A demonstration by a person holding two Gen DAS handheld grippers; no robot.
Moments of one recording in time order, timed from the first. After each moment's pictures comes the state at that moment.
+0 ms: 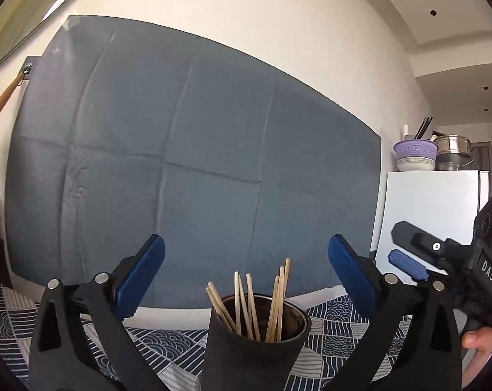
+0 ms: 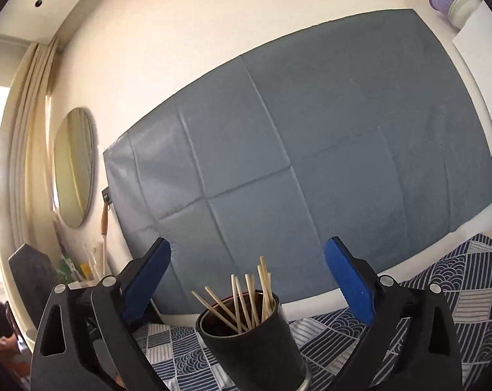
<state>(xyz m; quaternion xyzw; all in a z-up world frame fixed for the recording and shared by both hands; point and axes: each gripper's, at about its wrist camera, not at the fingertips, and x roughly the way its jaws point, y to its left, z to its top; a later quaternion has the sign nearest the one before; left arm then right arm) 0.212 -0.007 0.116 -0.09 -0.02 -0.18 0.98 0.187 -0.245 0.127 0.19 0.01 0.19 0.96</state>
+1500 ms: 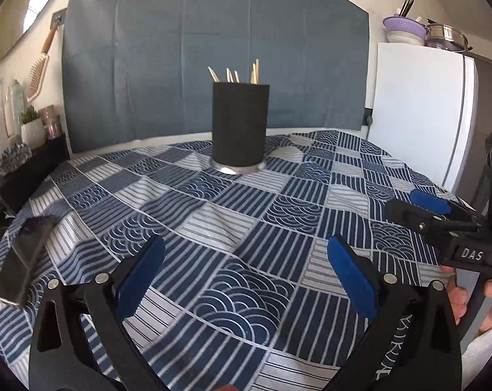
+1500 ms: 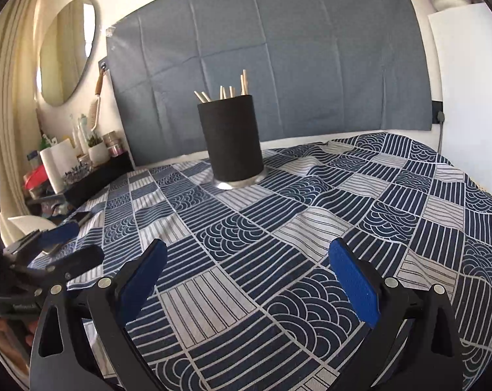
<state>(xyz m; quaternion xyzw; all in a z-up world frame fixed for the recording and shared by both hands) -0.008 -0.011 -0.008 0.02 0.24 -0.14 0.96 -0.007 -0.228 -0.003 0.06 0.23 0.12 0.96</state>
